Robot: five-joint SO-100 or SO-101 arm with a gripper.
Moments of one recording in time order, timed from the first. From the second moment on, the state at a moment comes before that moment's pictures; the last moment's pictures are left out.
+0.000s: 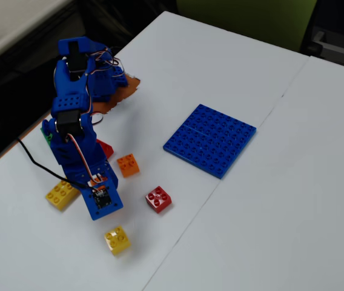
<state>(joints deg) 47.6 47.3 39.8 80.4 -109.9</state>
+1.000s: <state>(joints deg) 29.2 75.8 45.4 85.5 -106.4</state>
